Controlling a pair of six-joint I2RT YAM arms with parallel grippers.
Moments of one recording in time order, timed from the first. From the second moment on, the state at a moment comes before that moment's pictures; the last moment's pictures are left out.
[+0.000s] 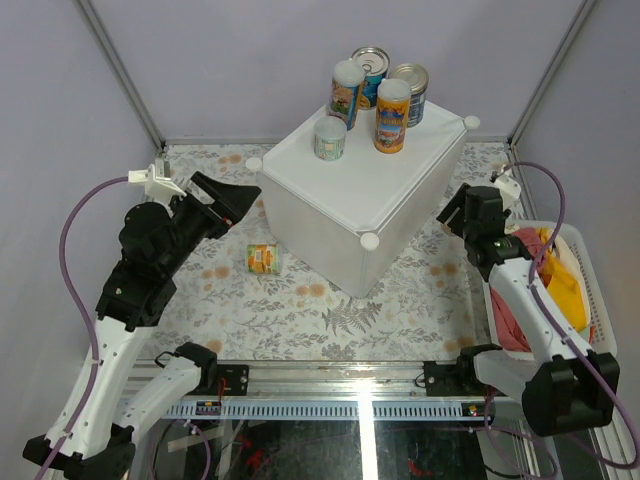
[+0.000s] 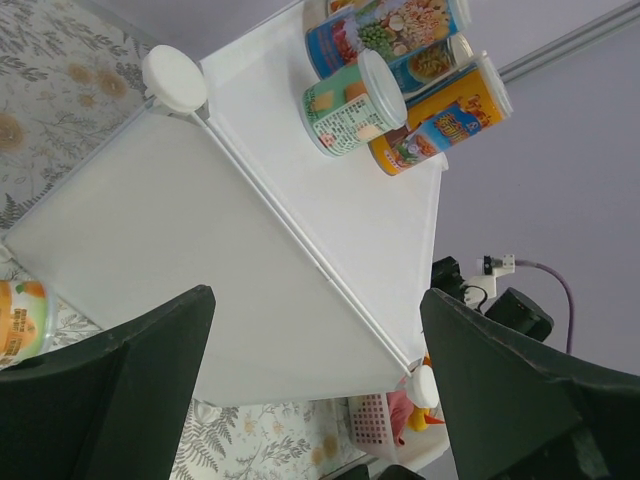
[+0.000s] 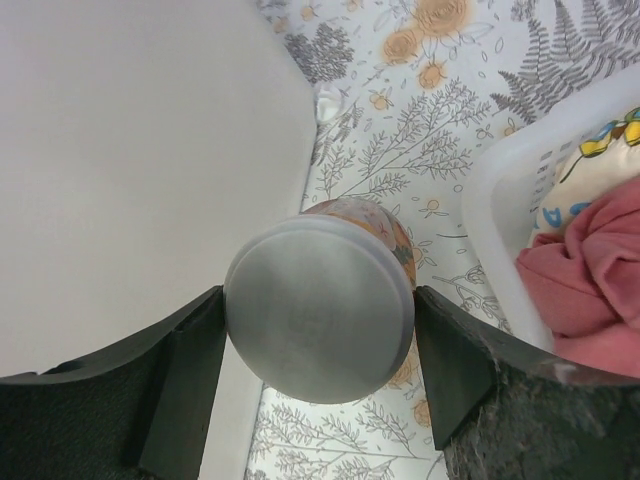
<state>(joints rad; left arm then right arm) -0.34 0.76 1.10 -0.45 0.08 -0.91 0.15 1.13 0.84 -0.33 0.35 0.61</state>
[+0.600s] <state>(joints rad) -0.34 0.75 1.10 -0.42 0.11 -0.91 0.18 0.97 1.21 -0.61 0.24 0.44</state>
